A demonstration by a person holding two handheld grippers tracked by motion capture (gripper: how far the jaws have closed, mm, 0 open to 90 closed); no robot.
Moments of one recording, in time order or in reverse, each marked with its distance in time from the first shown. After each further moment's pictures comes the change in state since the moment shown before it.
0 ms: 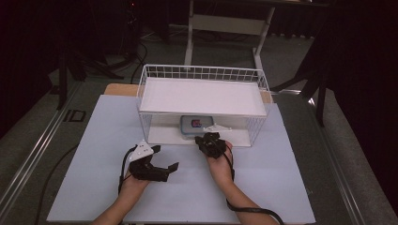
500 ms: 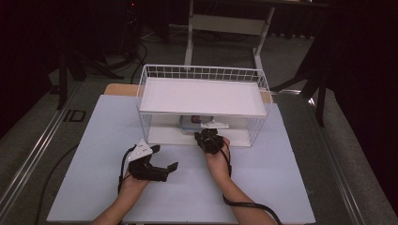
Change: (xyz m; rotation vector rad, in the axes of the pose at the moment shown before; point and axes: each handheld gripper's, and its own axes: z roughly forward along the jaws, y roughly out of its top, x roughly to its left) left arm 0.001 0.000 -0.002 -0.012 -0.005 -0.009; right arm -0.003 0.008 0.014 -0.001 -0.052 0.000
